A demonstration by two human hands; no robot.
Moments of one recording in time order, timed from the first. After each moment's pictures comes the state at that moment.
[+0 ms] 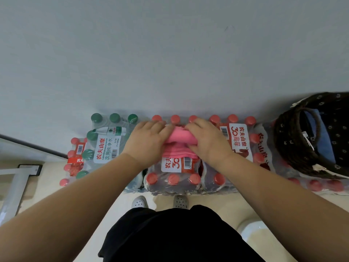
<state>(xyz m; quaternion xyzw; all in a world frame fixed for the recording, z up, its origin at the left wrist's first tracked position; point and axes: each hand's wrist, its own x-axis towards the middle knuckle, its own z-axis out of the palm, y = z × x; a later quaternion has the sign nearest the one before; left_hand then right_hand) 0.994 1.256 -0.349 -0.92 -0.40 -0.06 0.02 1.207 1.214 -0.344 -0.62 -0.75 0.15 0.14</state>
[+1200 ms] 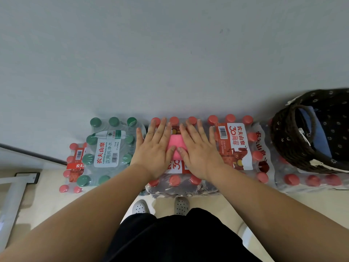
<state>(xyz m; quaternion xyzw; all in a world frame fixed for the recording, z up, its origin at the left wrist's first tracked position) 1.002 1.233 -0.375 -0.86 -0.49 0.04 -0.11 1.182 1.189 -0.369 -0.66 -0.74 0.13 0.00</state>
